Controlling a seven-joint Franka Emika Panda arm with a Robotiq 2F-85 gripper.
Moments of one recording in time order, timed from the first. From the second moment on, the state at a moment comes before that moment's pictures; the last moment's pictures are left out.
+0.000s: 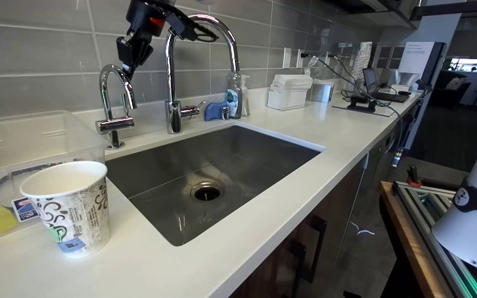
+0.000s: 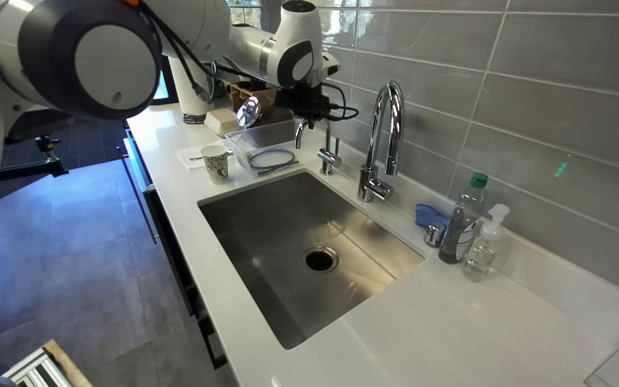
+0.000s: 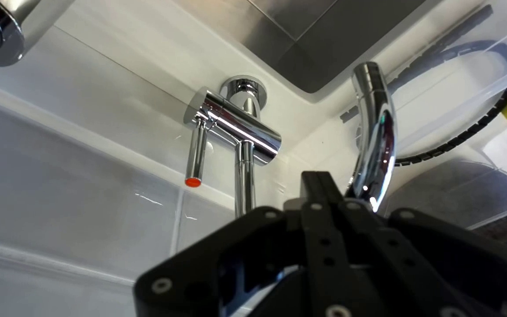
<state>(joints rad) -0.04 0.53 0.12 -1.39 0.11 2.37 -0.33</state>
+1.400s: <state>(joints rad) -0.13 0.11 0.03 -1.74 0.14 2.11 -0.37</state>
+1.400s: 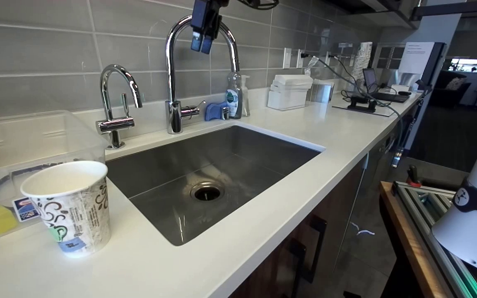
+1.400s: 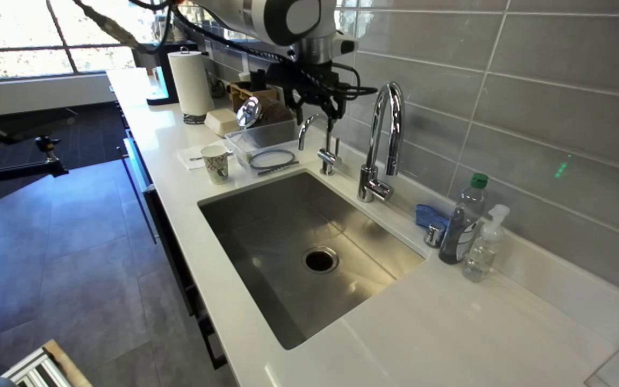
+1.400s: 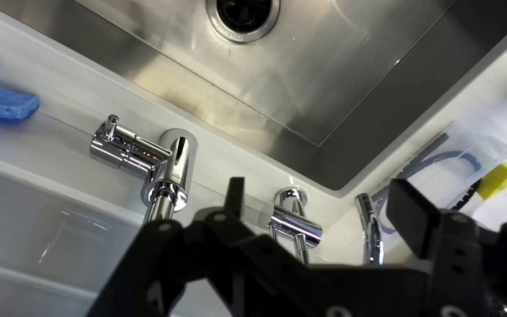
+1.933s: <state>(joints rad) -0.12 -0.21 -0.05 -2.01 0.15 2.11 -0.42</state>
